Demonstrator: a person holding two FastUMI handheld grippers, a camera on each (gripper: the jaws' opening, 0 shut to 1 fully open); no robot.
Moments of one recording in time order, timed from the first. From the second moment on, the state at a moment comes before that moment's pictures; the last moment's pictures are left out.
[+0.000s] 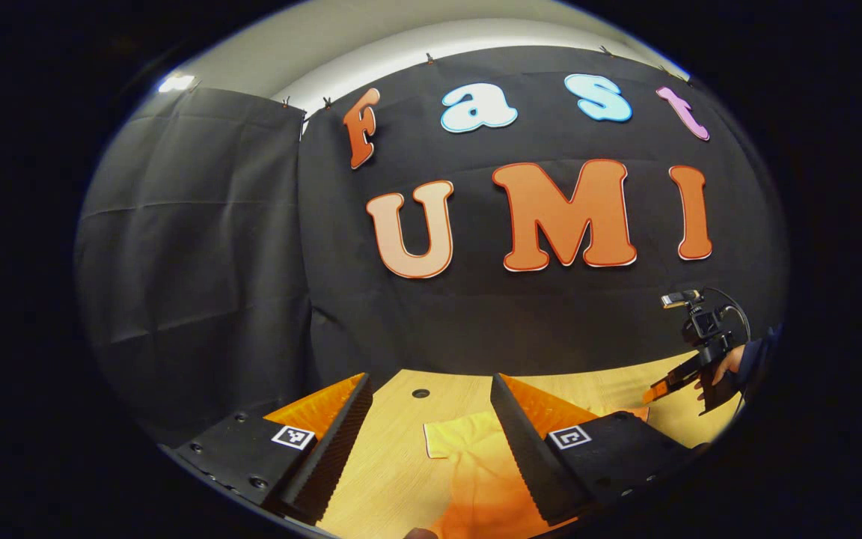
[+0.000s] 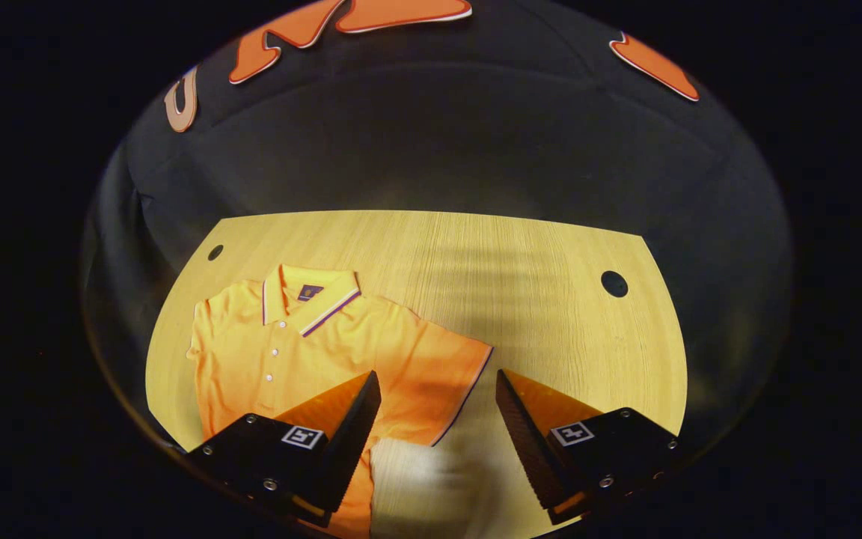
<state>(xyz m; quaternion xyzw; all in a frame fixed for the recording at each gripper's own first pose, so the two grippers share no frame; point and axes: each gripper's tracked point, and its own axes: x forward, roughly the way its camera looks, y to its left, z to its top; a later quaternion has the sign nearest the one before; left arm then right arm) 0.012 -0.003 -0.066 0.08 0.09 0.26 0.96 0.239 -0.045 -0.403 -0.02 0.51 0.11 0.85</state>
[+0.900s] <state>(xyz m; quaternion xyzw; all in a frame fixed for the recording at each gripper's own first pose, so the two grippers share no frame) 0.032 -0.027 -0.098 0.07 0.16 0.25 0.95 0.235 -0.052 -0.512 -0.04 0.67 0.08 0.74</state>
